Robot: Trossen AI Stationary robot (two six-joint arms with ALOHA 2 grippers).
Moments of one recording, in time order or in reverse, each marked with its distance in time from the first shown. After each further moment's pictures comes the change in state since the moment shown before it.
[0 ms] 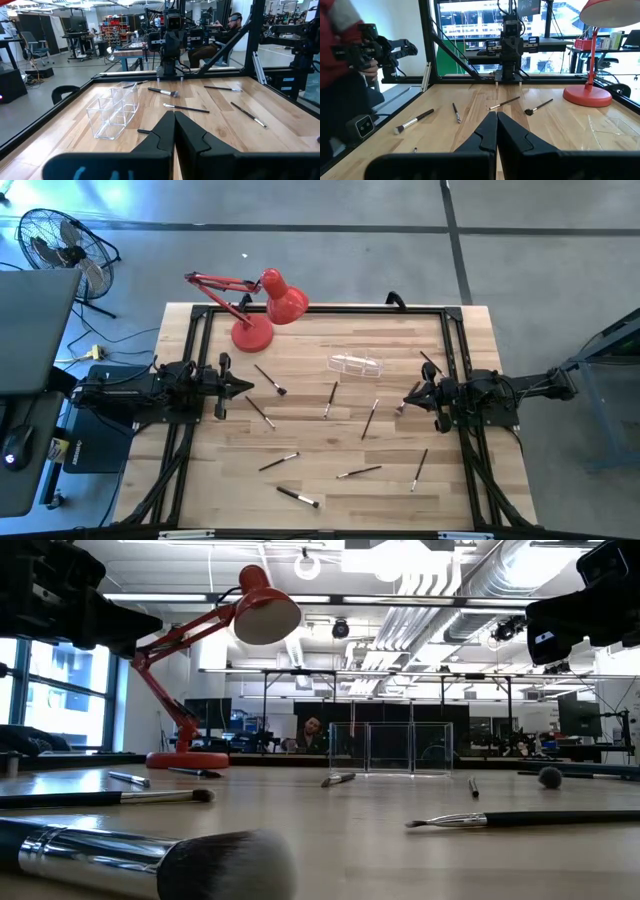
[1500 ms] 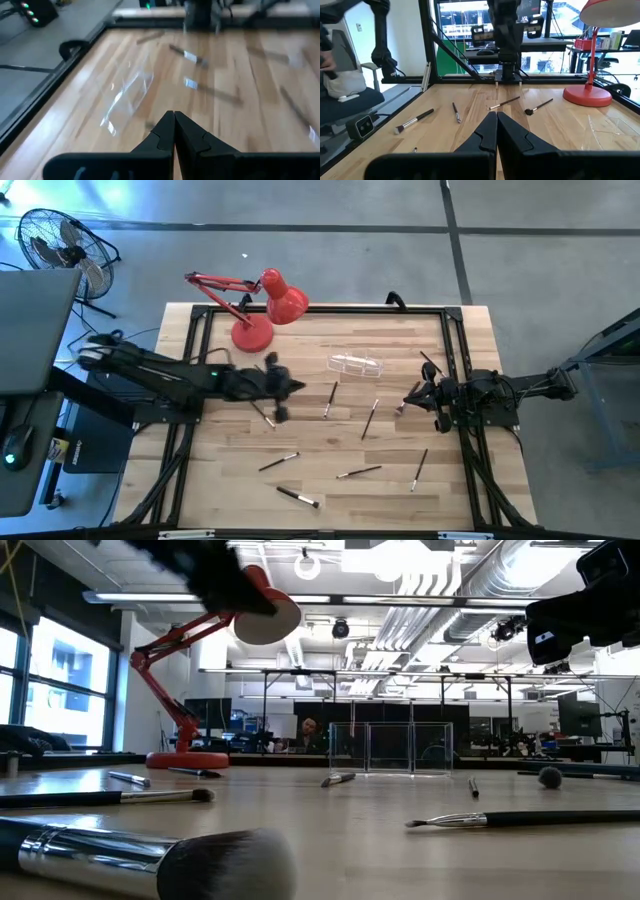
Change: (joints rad) left arm -0.192 1.250 0.830 -0.019 -0.399 -0.164; right arm 0.000 0.000 0.000 -0.002 0.000 0.000
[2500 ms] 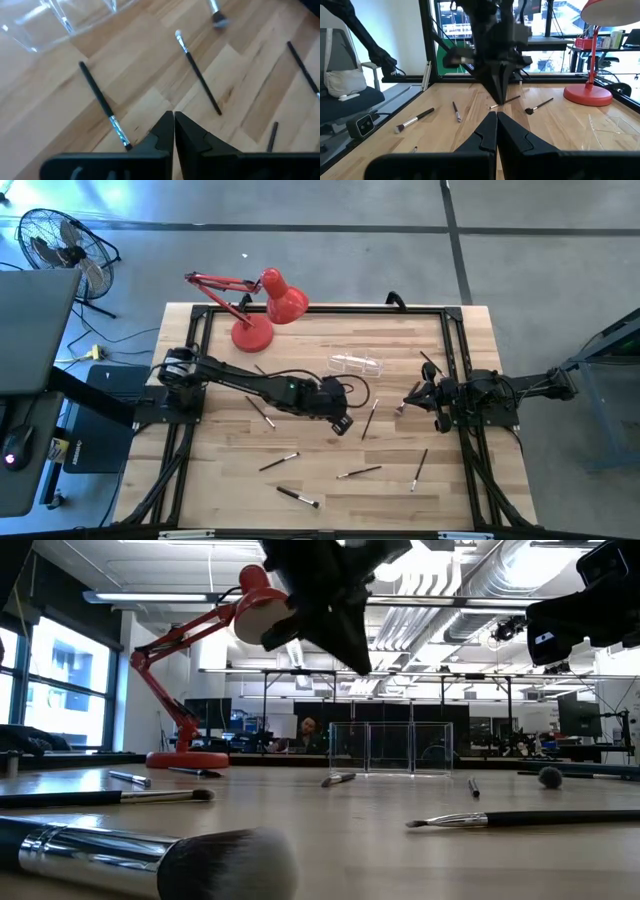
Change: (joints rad) left arm 0.003 0.664 0.716 -0.596 0.092 -0.745; right arm 0.000 0.001 0.000 -0.004 -0.001 0.000
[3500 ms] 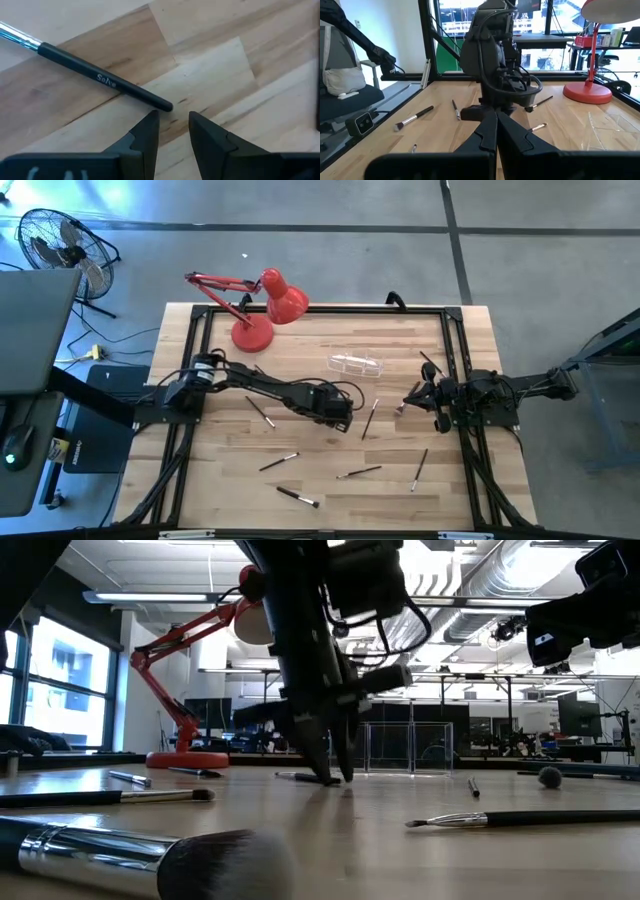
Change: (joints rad) left arm 0.052 0.199 -0.001 -0.058 0.159 -0.373; right arm 0.000 0.011 0.000 0.001 0.002 0.000
